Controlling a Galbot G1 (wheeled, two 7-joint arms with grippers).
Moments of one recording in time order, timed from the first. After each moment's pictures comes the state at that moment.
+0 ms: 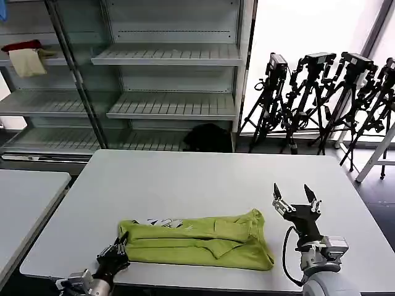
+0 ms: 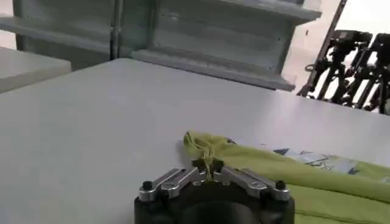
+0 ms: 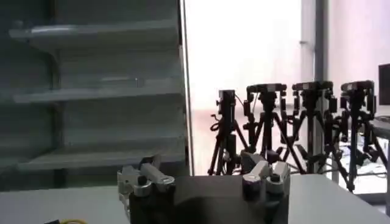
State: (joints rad) left arm 1.61 -1.36 -0.60 -2.08 -0.44 0.32 -0.07; right arm -1.42 1.42 0.64 2.25 0.24 -0.33 0.06
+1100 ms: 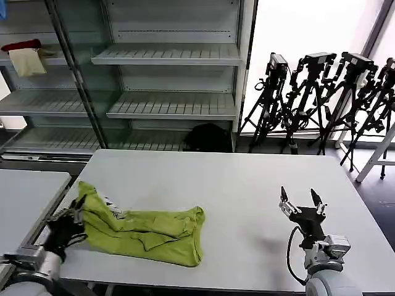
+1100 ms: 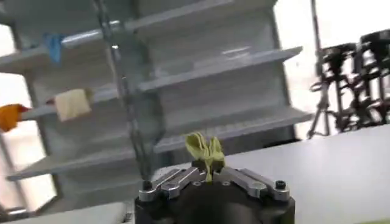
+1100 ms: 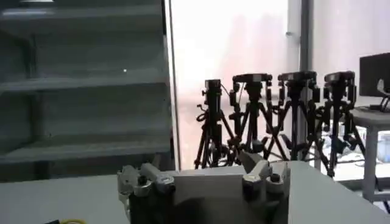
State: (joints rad) left arm 1.56 -1.18 -0.80 -2.26 -0.28 0.37 0.04; right arm -1.42 1.41 0.66 2.19 0.25 -0.33 0.08
